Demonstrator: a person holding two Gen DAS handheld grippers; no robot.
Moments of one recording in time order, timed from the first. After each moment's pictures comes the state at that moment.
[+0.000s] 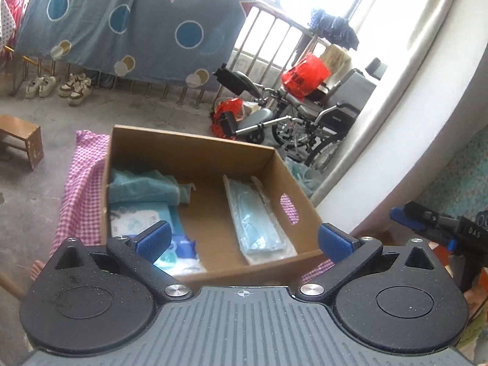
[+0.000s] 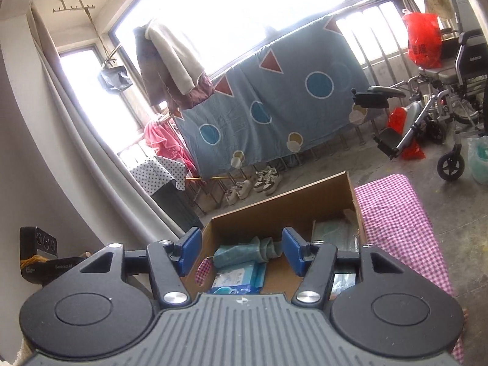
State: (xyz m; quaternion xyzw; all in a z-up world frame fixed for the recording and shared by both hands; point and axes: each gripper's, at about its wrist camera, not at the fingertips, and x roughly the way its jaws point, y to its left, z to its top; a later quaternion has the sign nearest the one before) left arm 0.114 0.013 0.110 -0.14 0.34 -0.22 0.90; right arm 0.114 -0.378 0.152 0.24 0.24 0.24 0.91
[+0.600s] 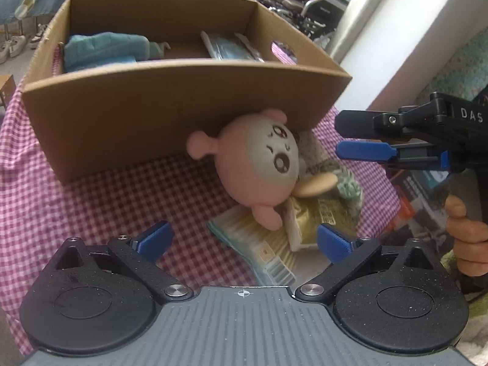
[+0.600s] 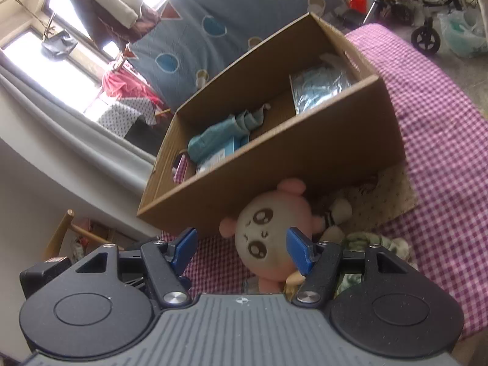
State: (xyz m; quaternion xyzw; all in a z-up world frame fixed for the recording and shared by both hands) left arm 0.066 -0.046 -0.028 -0.04 0.47 -0.28 0.84; right arm 0.089 -0.314 0.026 0.30 0.43 0.20 0.83
